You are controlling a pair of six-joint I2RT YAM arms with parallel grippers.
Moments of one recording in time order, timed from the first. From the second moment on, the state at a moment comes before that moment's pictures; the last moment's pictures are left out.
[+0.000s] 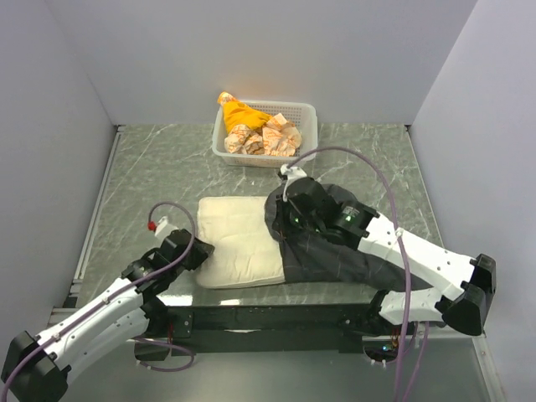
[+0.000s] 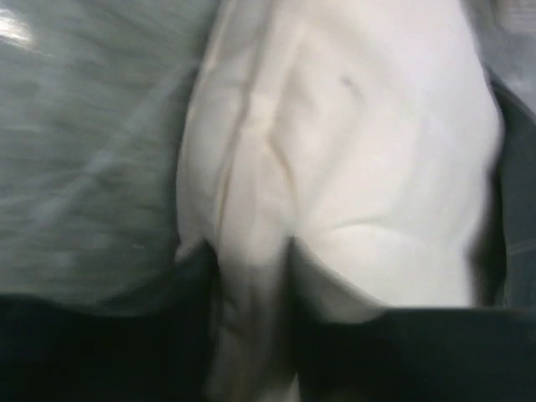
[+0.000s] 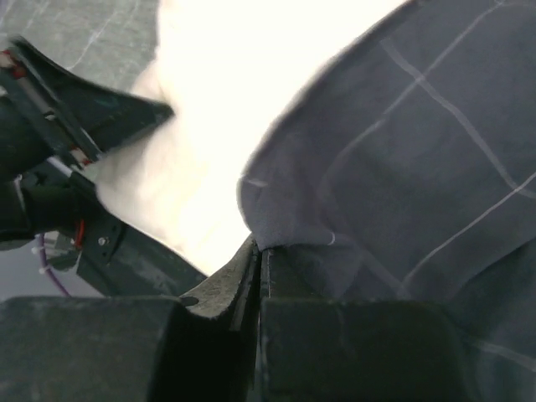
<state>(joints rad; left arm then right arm) -0.66 0.66 0.33 -0.42 -0.32 -1.26 0.94 1.22 1.11 -0.59 0.10 0.57</state>
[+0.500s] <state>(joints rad) -0.84 0.66 1.00 -0.66 -0.47 -1.32 1.25 1.48 1.87 -0.84 0.35 0.48</state>
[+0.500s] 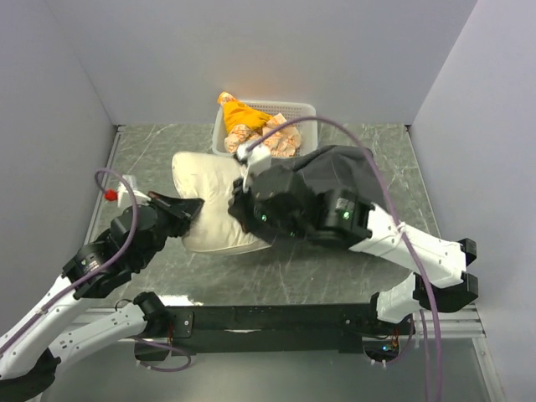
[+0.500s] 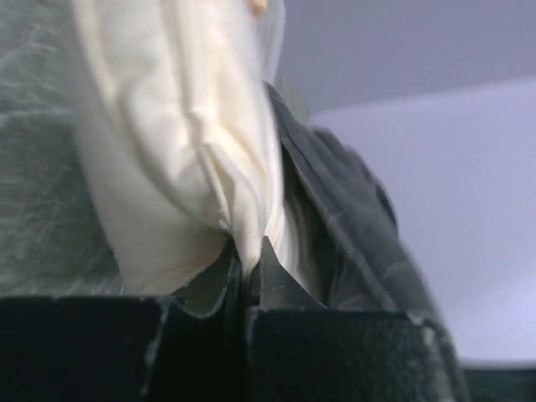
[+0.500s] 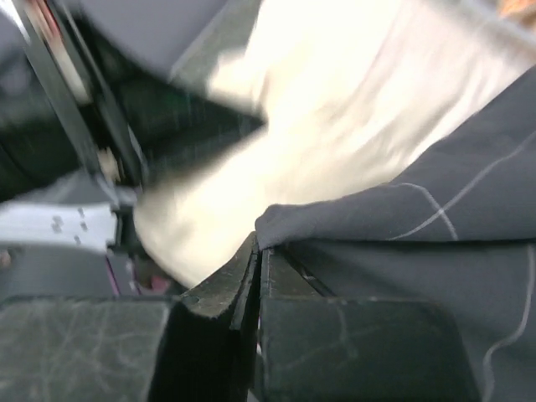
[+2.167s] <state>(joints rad) -0.86 1.11 1.22 -0.68 -0.53 -0.99 1.10 1.12 1.08 -0.47 0.40 0.47</state>
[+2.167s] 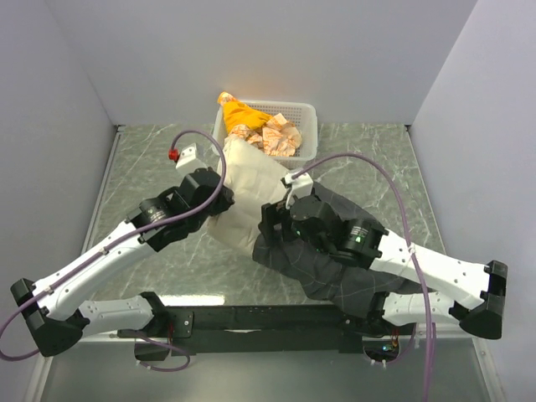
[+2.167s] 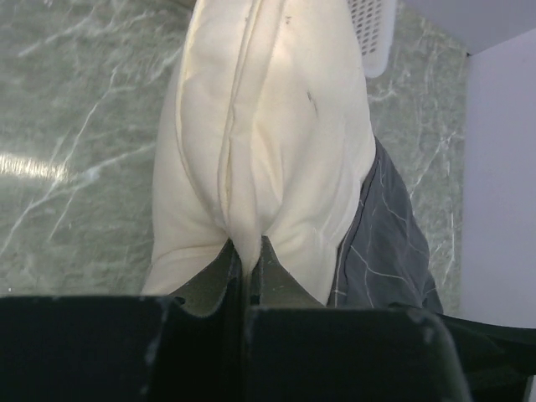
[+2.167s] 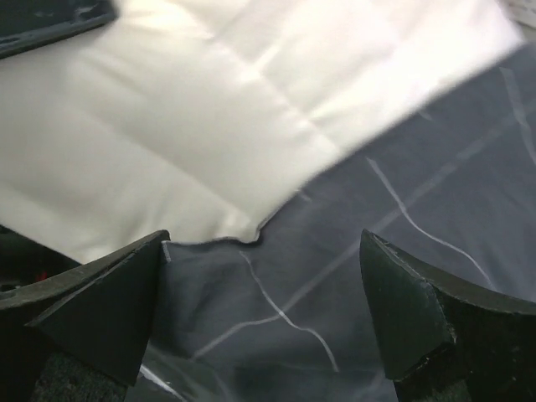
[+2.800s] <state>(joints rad) -0.42 1.02 0.85 -0.56 -0.15 -1.10 1.36 0.86 0.70 -0.55 0.62 0.78</state>
